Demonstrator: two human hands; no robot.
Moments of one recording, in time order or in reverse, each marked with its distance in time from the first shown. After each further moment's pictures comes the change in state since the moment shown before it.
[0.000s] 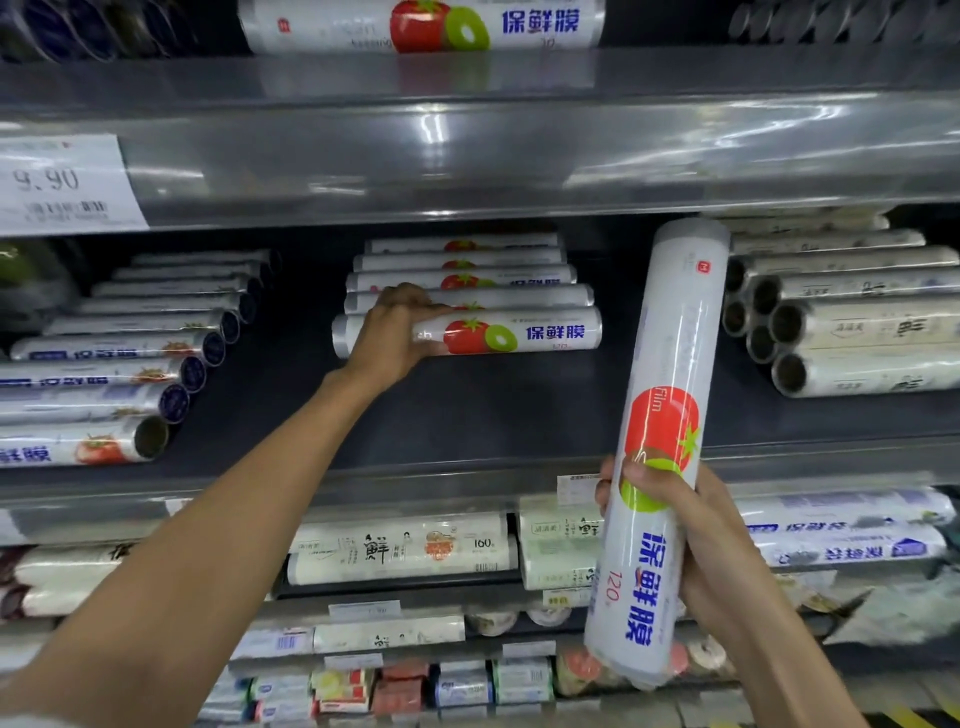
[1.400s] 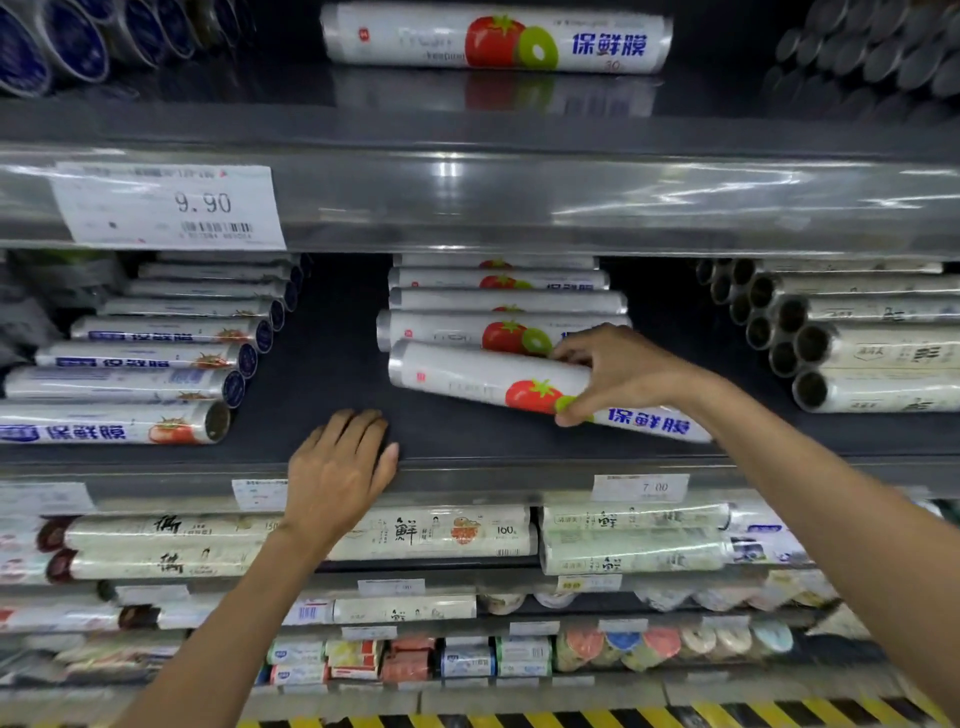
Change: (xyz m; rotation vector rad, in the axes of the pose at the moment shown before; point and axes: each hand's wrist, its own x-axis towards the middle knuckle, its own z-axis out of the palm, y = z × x) left_hand -0.164 -0.022 -0.018 0.613 0.398 0.178; right_hand 0.116 -0.078 0.068 -1.395 -0.389 -0.226
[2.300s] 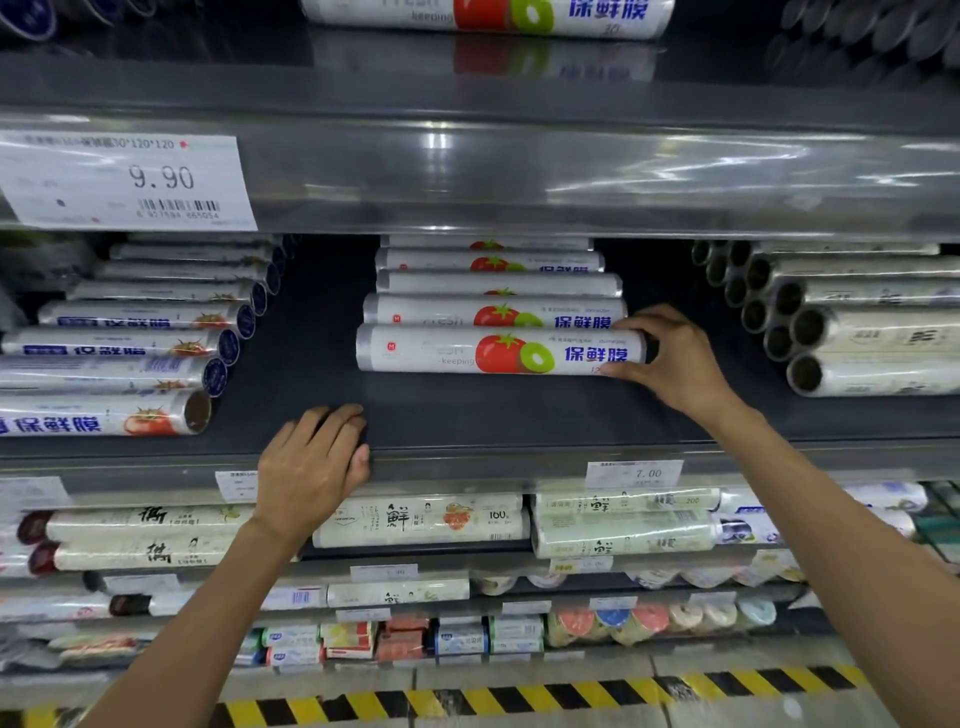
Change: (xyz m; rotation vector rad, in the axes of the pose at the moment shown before) left_hand -0.011 -0.016 0.008 0.061 0.107 0.134; right_hand 0.006 0.095 0.025 0.054 0.565 -0.014
